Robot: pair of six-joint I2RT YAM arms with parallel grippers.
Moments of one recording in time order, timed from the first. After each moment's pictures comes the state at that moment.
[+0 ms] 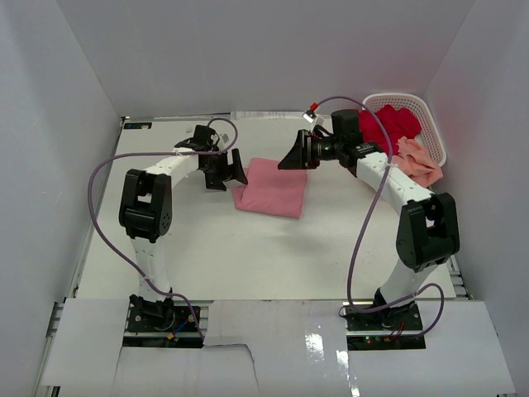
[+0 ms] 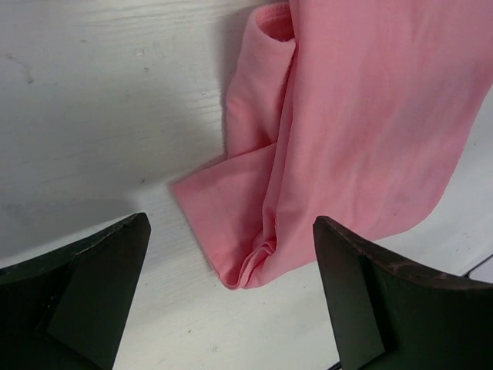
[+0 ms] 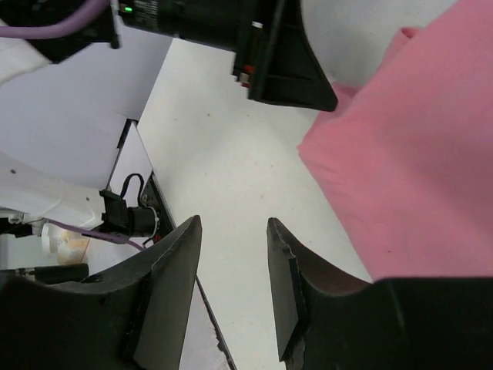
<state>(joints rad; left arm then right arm) -0.24 2.04 1.52 -0.55 0.39 -0.37 0.37 1.74 1.37 -0.21 -0.88 0.43</state>
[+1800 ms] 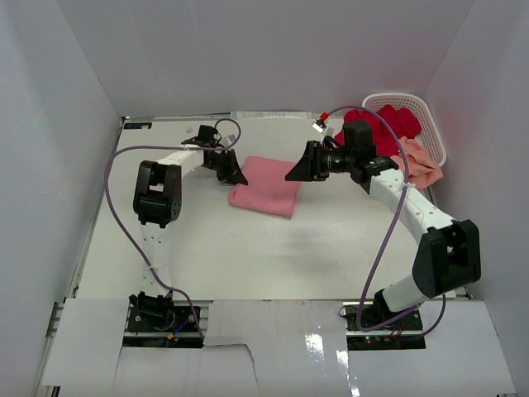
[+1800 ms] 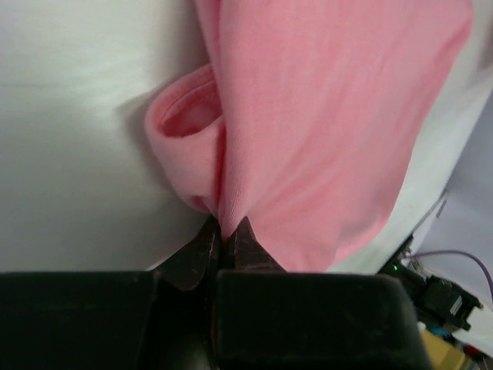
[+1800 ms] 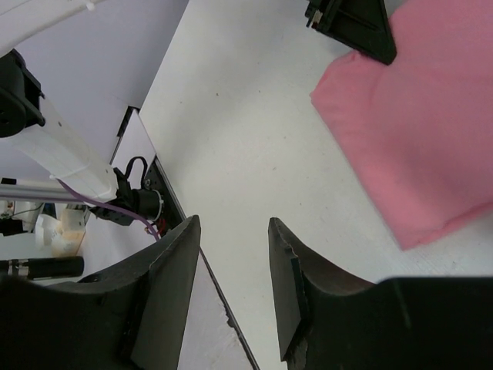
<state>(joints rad) -0.23 2.29 1.69 -0.51 0.67 -0.37 0.36 1.50 1.20 -0.24 -0.85 0.41</state>
